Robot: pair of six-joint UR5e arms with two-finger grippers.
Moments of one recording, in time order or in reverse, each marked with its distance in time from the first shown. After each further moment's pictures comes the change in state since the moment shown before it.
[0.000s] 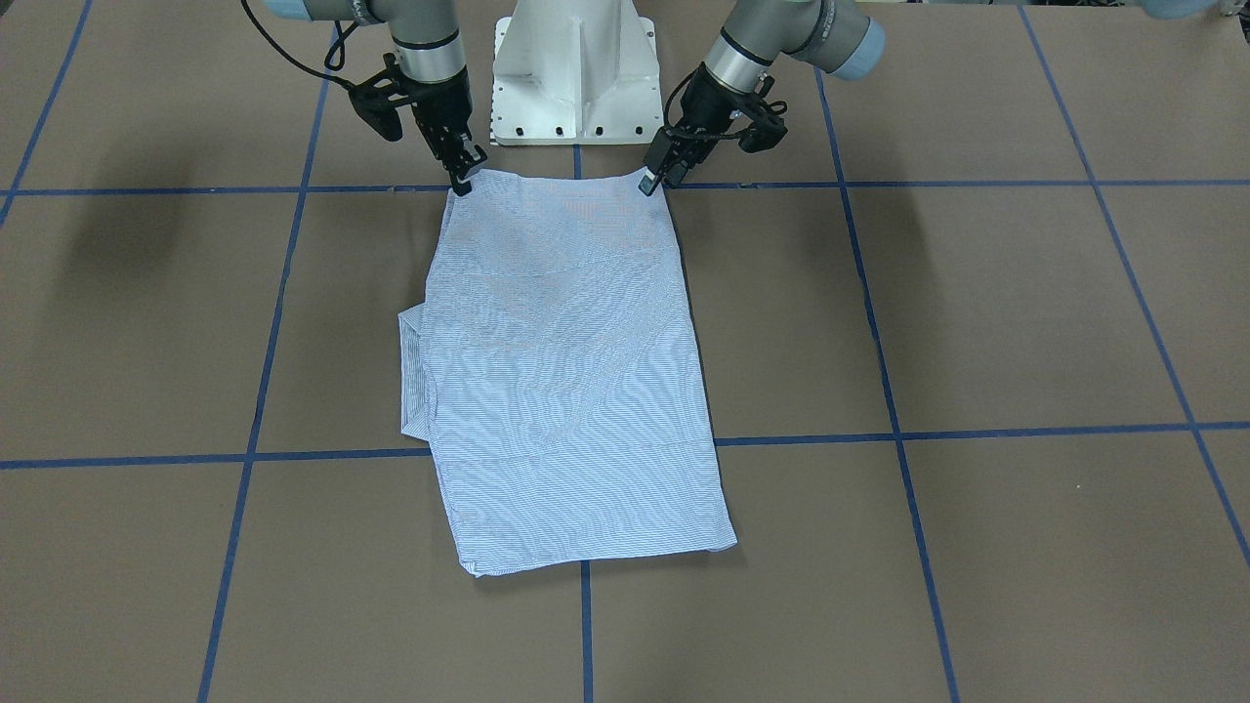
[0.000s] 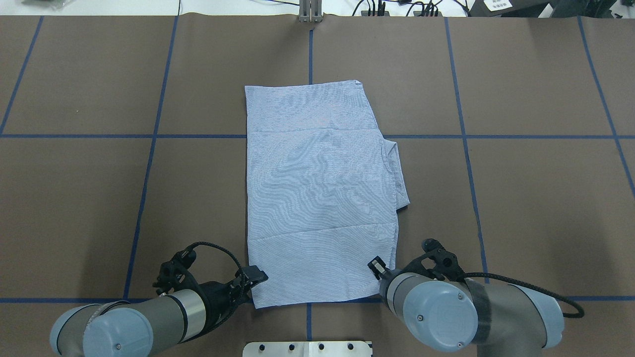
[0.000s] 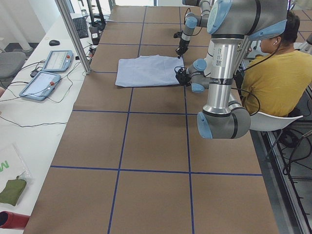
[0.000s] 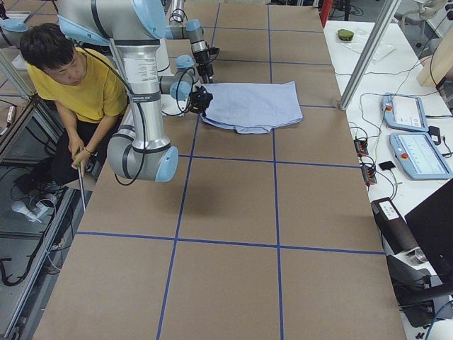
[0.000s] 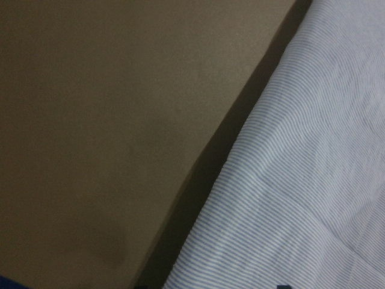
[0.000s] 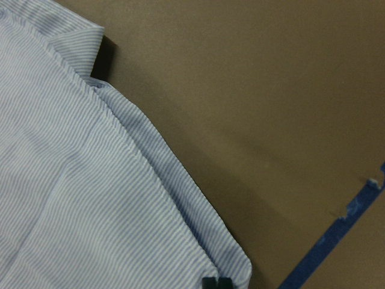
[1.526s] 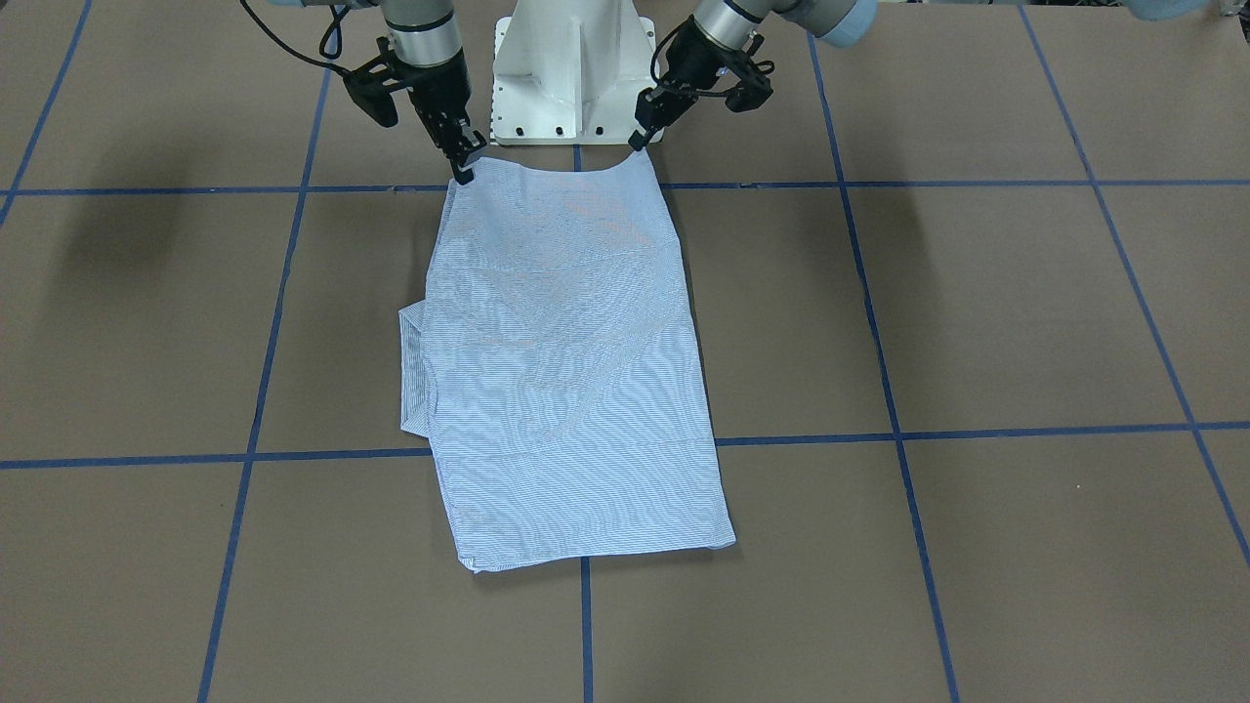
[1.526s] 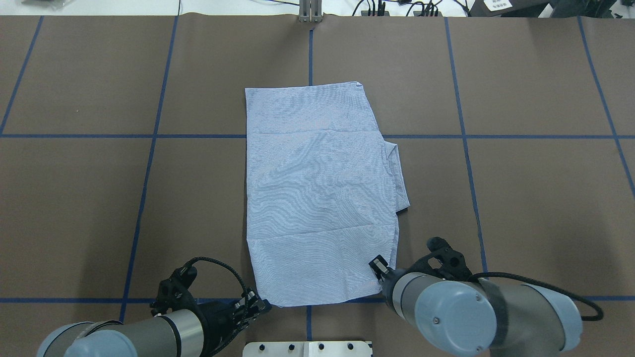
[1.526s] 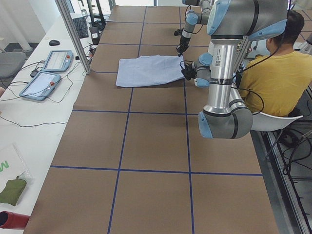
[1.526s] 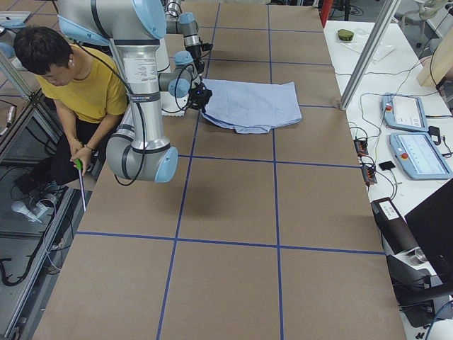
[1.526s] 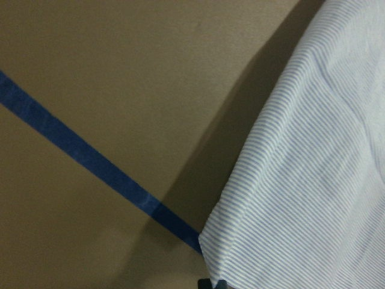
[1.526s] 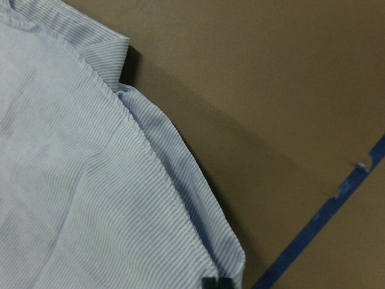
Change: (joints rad) left arm 0.048 0.009 -0.165 0.067 0.002 -0.048; right arm 0.002 -0.032 0.099 -0.006 0.009 0.019
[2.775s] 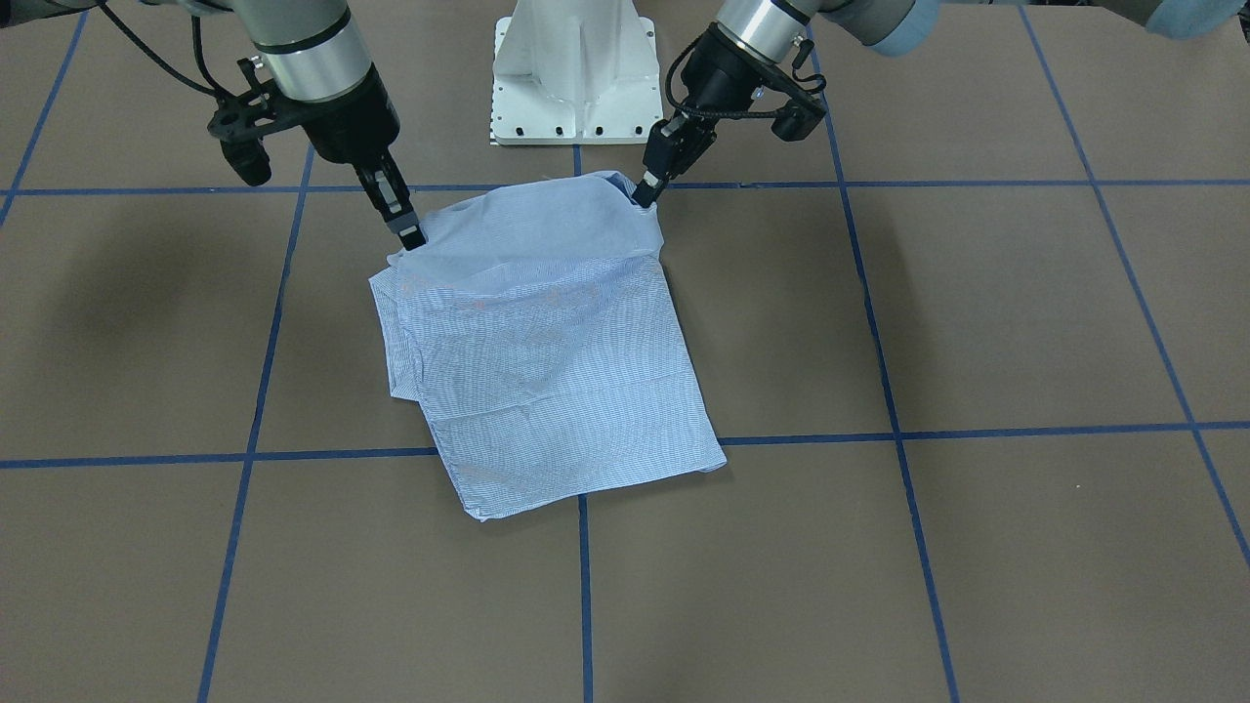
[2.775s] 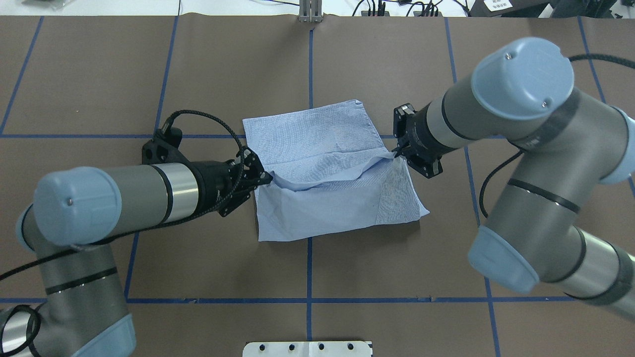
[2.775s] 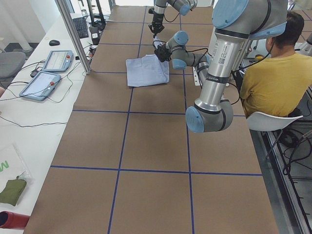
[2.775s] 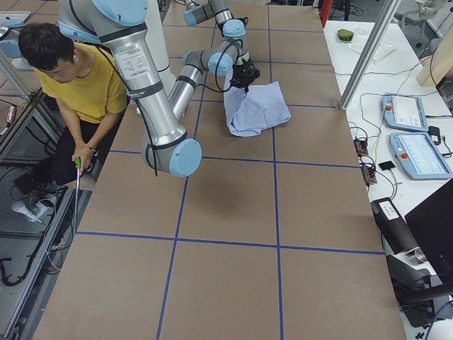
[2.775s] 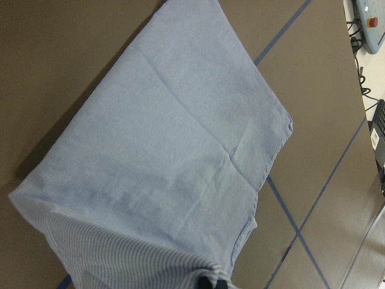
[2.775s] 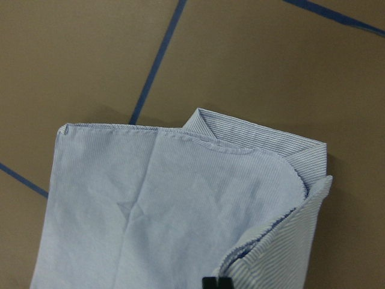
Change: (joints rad) left arm -0.447 -0.203 0.022 0.164 -0.244 0.053; right arm 0.569 0.274 -0.141 -0.114 0.447 -0.129
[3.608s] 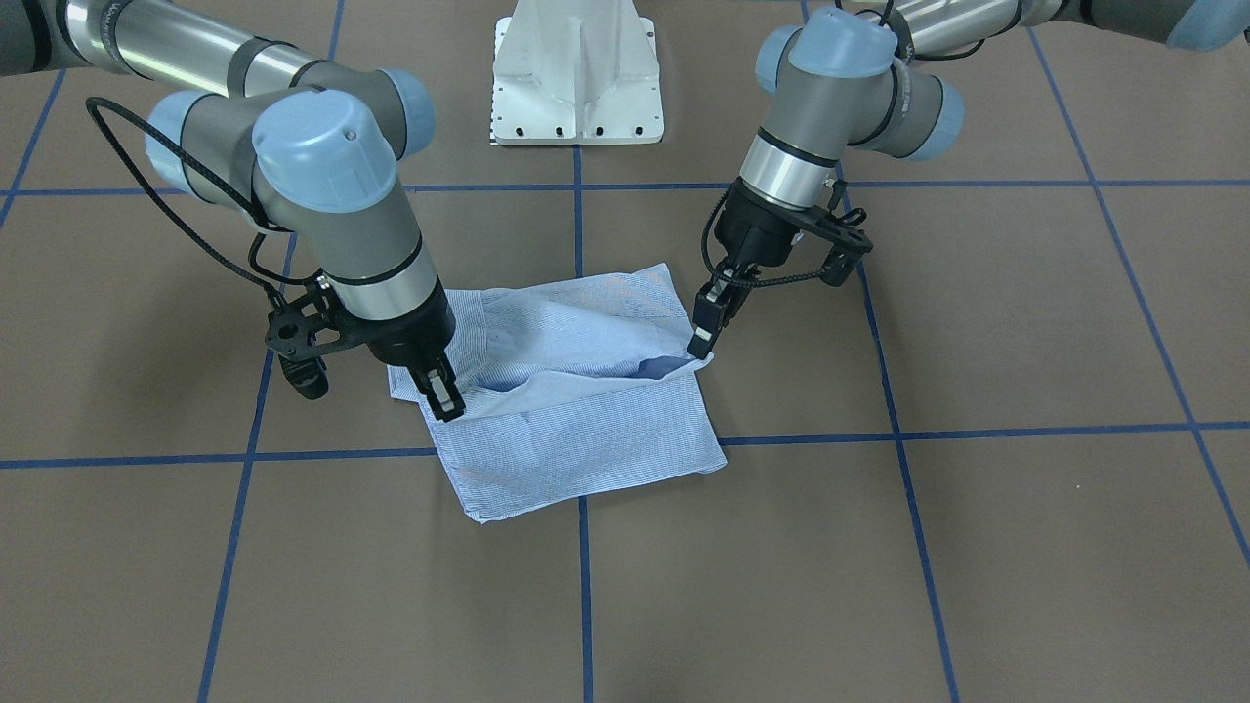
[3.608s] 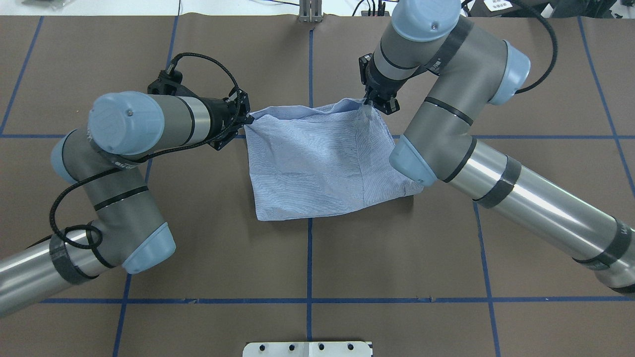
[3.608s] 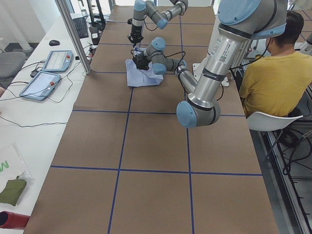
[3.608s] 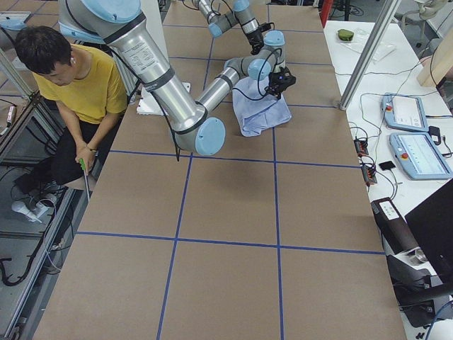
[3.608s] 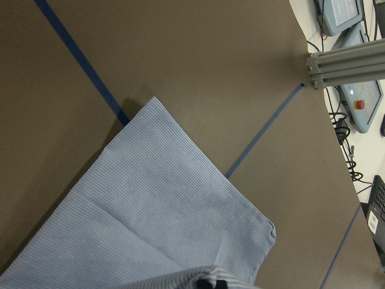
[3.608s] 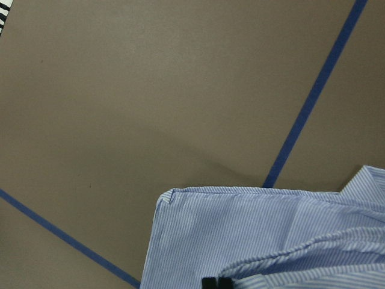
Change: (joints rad) left arm -0.171 -0.138 0.340 -0.036 -0.035 0.060; right arm 0.087 0.255 -0.543 0.217 0.030 -0.116
